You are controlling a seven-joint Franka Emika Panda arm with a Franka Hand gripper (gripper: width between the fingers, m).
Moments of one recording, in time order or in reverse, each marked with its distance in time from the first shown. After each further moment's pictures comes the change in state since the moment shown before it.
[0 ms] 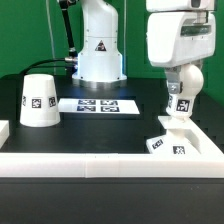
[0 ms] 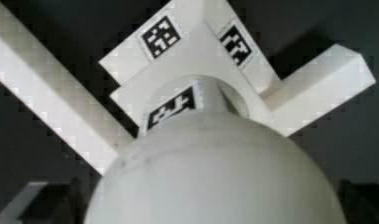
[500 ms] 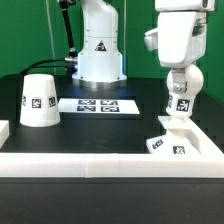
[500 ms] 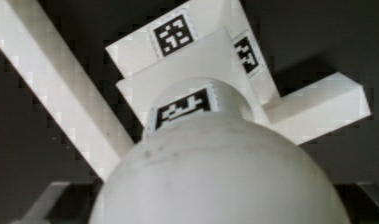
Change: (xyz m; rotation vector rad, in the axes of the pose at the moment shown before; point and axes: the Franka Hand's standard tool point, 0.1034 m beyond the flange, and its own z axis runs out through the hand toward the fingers) arm -0.001 0.000 0.000 0.002 -0.006 -0.073
